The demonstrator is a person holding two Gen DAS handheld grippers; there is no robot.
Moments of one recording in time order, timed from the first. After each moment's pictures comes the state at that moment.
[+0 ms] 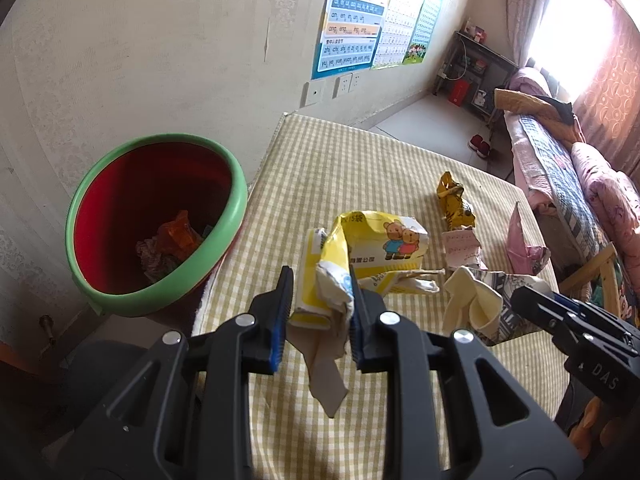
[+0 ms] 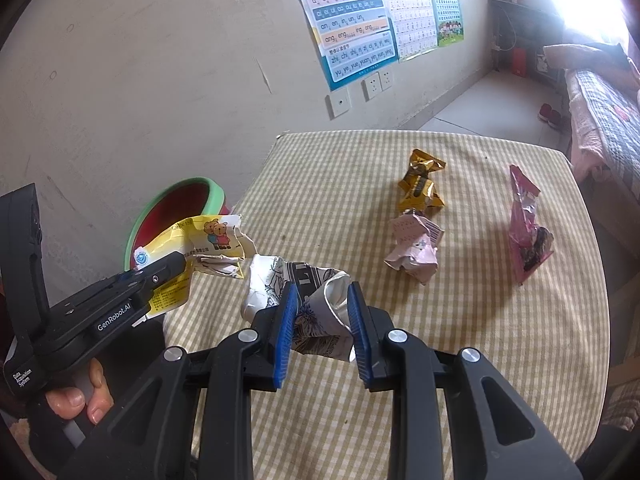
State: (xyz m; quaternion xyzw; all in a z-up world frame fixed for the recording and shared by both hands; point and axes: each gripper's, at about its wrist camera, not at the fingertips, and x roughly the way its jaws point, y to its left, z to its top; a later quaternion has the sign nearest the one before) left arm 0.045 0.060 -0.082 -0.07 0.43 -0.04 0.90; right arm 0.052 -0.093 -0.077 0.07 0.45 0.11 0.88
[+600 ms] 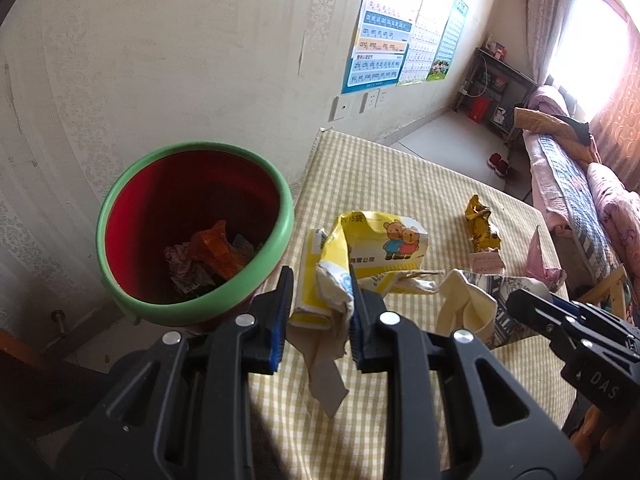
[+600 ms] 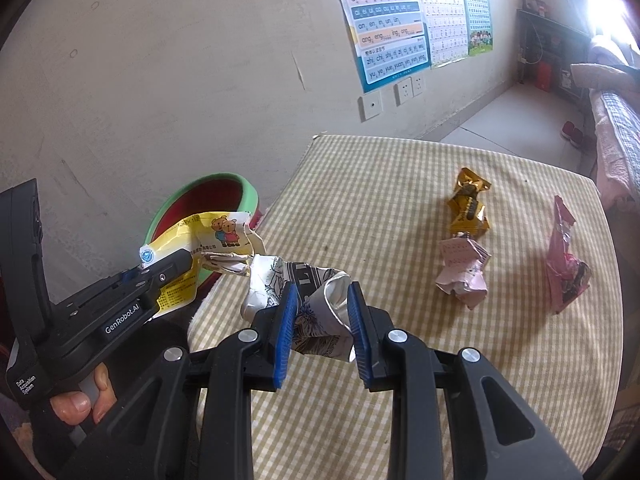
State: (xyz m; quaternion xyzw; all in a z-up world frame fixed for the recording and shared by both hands) left arm 0.045 0.095 -0.073 -0.08 0.41 0.00 0.91; right arm 0.069 -0.050 -0.074 0.04 0.45 0.15 0.88
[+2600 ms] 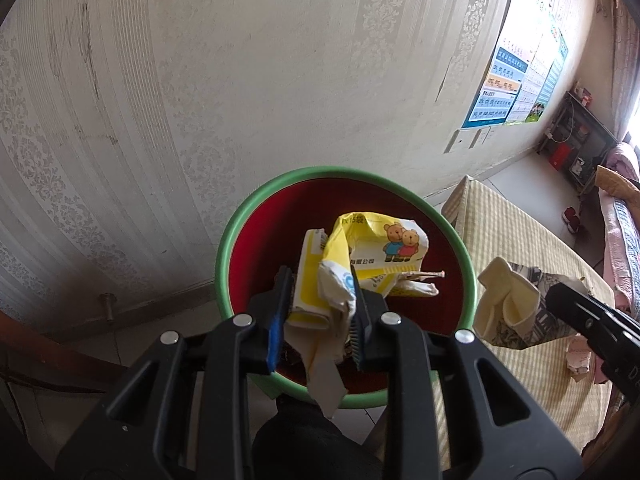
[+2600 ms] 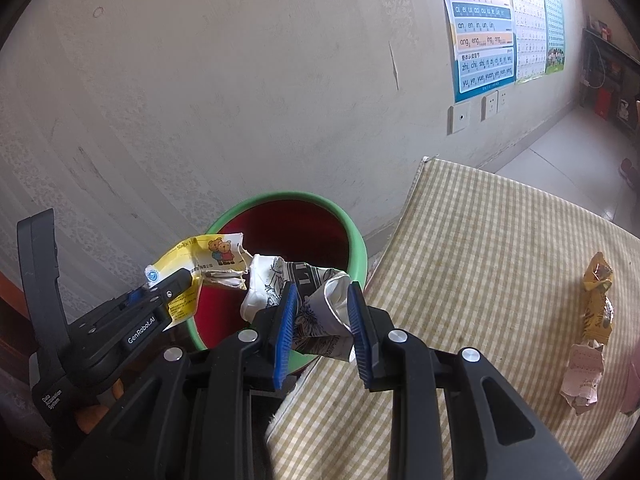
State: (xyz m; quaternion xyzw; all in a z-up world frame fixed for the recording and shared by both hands) left arm 0.089 0.234 -0.084 -0.12 0.41 0.15 0.89; right arm 0.162 0.083 -0.082 0.02 0.46 0.23 0.86
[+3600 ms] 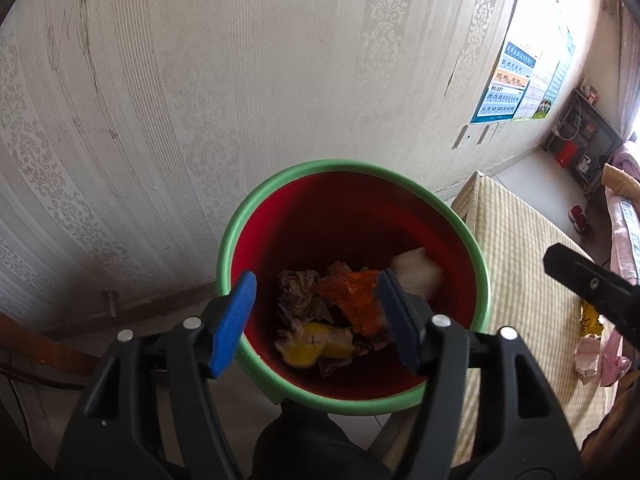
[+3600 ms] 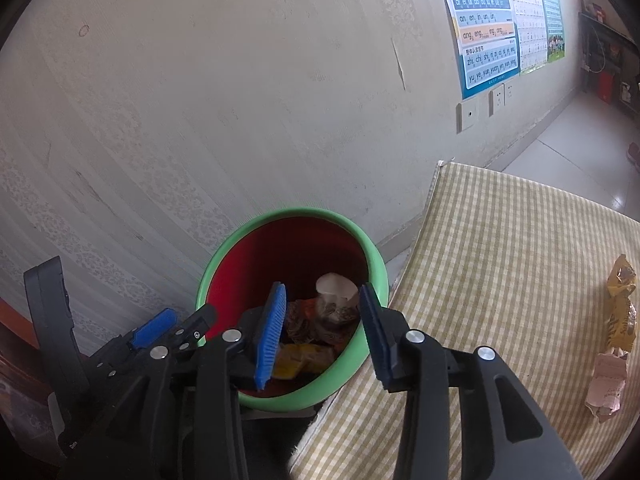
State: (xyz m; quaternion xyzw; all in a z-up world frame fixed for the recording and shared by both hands) left arm 0.095 0.235 -0.093 -0.11 0.42 0.16 0.89; right arm 0.181 0.088 -0.086 0.06 0.45 0.24 0.86
